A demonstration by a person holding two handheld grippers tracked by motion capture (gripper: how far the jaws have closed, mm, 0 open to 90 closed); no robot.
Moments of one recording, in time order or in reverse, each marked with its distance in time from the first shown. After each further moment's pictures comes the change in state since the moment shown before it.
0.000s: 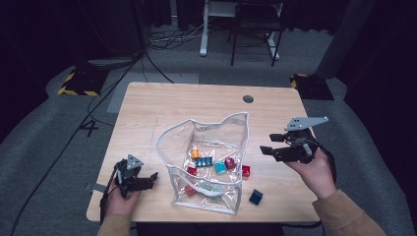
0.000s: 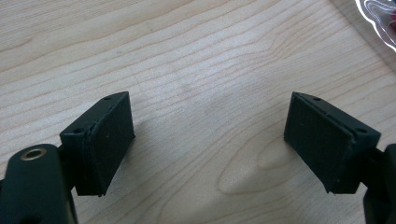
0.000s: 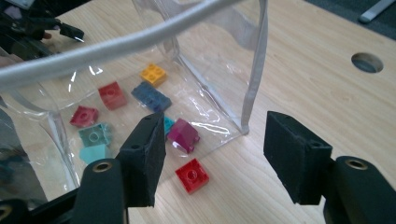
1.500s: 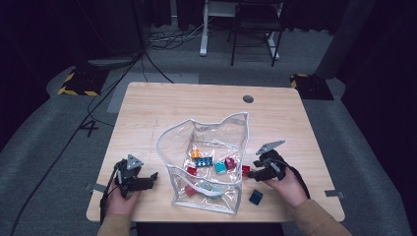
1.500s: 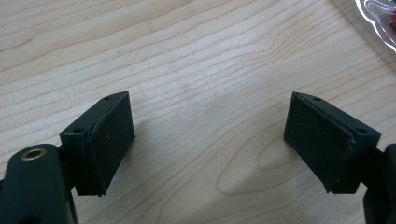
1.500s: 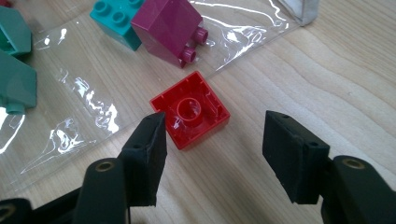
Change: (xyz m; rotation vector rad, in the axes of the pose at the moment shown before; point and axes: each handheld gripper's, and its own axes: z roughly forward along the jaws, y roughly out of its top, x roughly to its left) left arm 0.000 0.000 0.000 0.000 0.000 0.000; right arm -0.004 -0.079 0.114 0.269 0.045 0.027
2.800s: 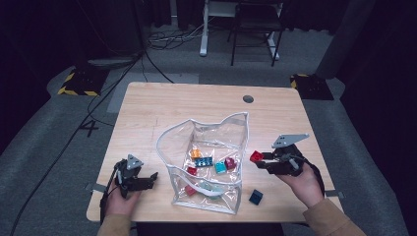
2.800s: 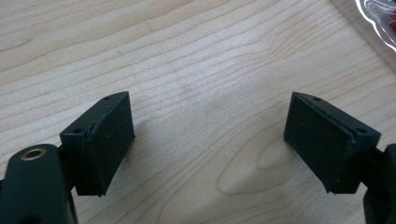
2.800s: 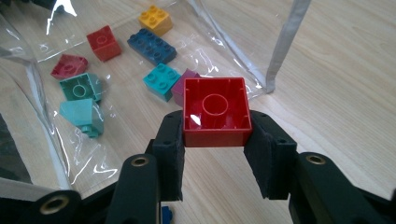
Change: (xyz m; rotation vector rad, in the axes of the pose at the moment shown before) left arm 0.000 0.000 0.000 0.000 0.000 0.000; right arm 0.015 0.017 -0.082 -0.166 -0.025 -0.046
